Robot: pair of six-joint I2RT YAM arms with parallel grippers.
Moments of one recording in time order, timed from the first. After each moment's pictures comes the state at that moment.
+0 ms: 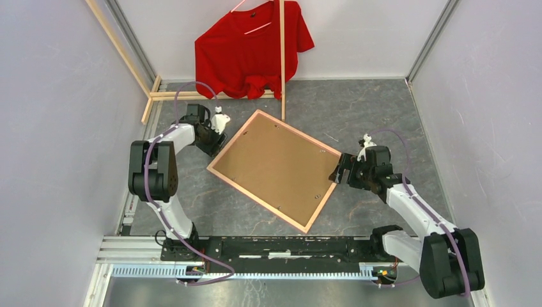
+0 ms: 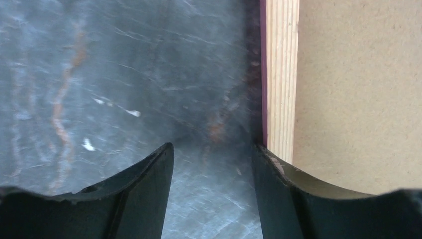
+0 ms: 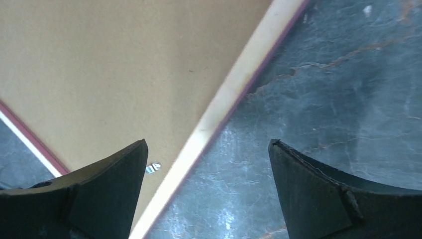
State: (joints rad) left arm -0.04 1.82 1.15 -0.45 0.21 0.61; right arm 0.18 1.03 0.47 -0.29 -0.22 0.43
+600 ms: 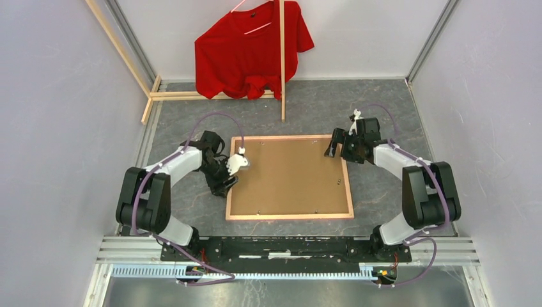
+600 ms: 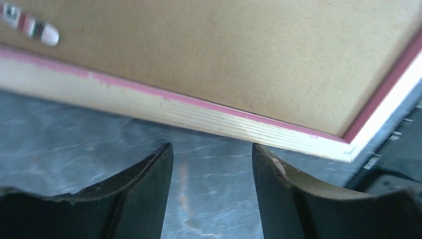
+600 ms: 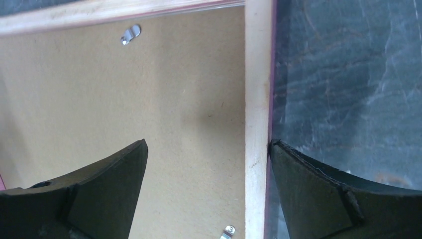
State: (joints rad) left arm -0.23 1.52 0.84 -0.77 0.35 0.89; right arm 0.15 1.53 0.79 -0.17 -0.24 0.36
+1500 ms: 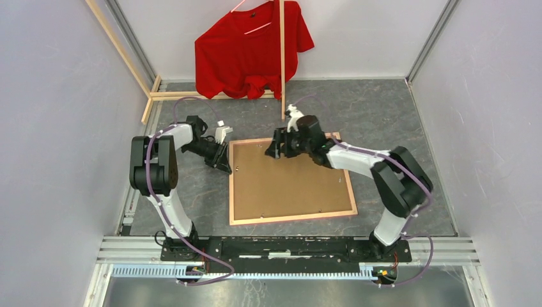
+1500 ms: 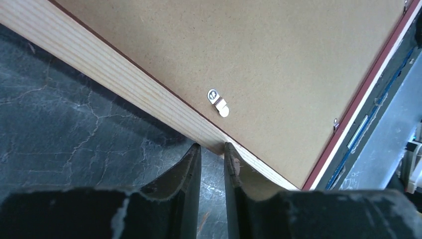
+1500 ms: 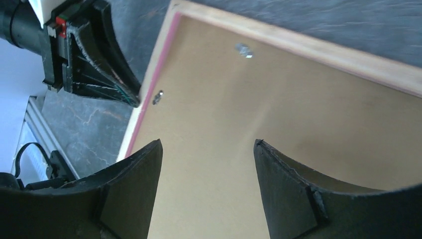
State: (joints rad) left arm 0.00 1.88 1.13 -0.82 0.77 0.61; right arm 0.61 1.69 0.99 0.16 -0.27 0.49
